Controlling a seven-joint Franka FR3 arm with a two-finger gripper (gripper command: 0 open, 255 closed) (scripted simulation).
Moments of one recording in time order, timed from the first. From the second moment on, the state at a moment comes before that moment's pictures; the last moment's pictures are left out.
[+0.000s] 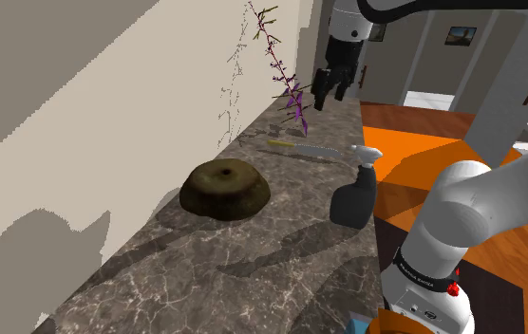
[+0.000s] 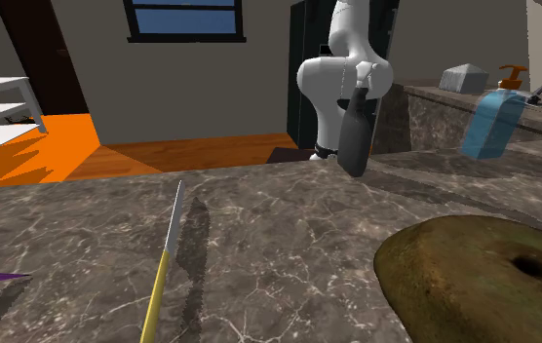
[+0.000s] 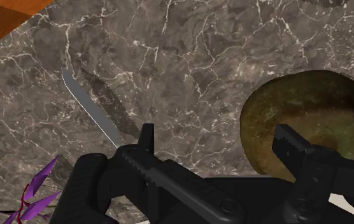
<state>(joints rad) -0.01 -0.79 0.04 -2.36 -0.09 1.72 0.10</state>
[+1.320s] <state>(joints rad) 0.01 -0.27 -0.33 -2.28 -0.12 2.08 -0.50</state>
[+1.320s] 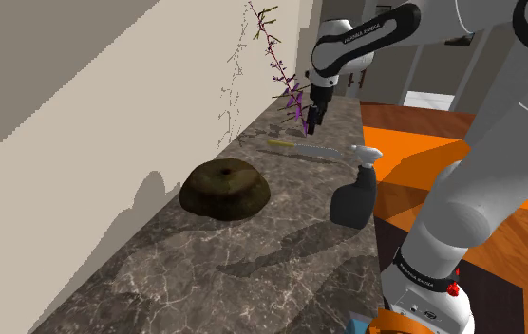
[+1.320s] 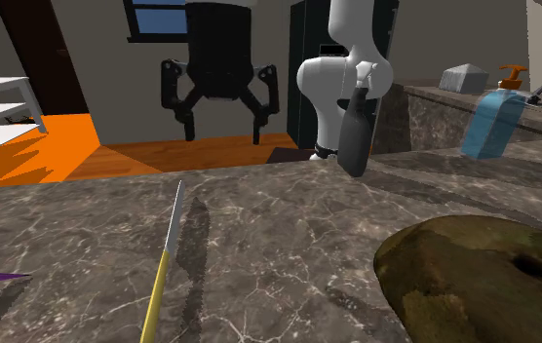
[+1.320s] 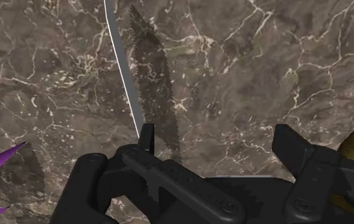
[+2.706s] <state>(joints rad) -0.02 0.23 -0.39 -2.06 0.09 2.26 -0.90</state>
